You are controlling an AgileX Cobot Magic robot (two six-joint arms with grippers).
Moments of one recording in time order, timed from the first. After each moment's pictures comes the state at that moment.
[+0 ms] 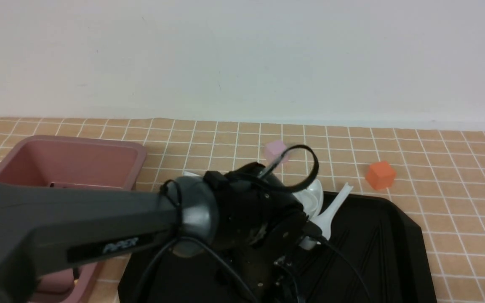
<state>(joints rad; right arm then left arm) 0.08 -0.01 0.02 -0.04 0.37 0.17 -0.88 1.95 -1.32 0.13 0.87 -0.28</state>
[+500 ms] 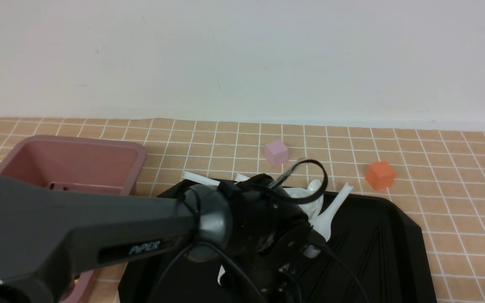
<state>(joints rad) 0.08 -0.01 0.02 -0.04 0.37 0.17 -0.88 2.01 -1.33 0.14 0.85 -0.25</state>
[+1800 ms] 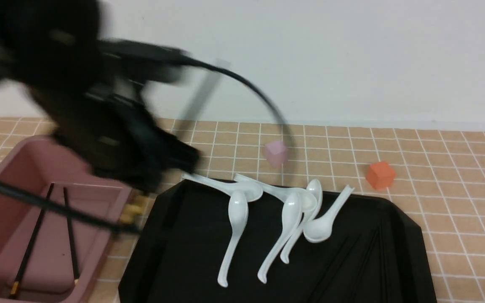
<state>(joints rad) 0.08 -0.01 0.02 -0.04 0.37 0.17 -0.50 1.41 -1.36 0.11 1.17 -0.36</state>
